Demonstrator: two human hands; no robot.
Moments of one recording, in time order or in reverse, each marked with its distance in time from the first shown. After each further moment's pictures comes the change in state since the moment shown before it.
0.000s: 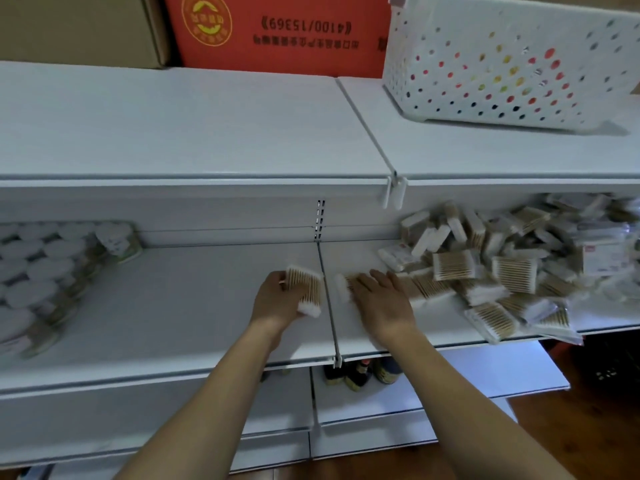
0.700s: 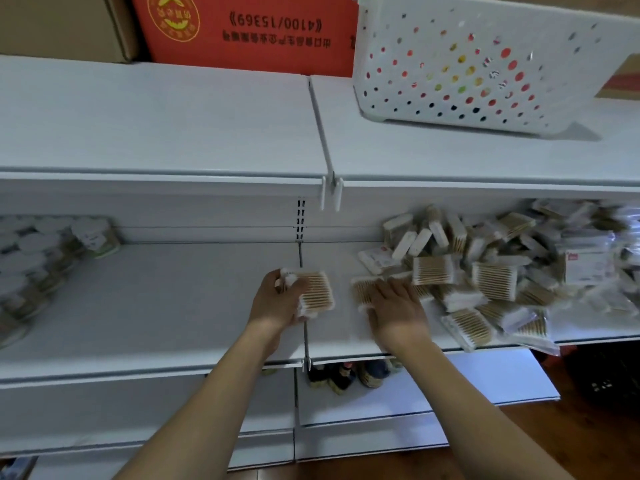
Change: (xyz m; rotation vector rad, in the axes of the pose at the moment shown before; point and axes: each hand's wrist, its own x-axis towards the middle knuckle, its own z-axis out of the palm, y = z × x) left_hand 0.008 -0.013 0.049 -0.220 0.054 -0.104; right_hand -0.029 0.065 -0.006 -0.038 -0.127 0.066
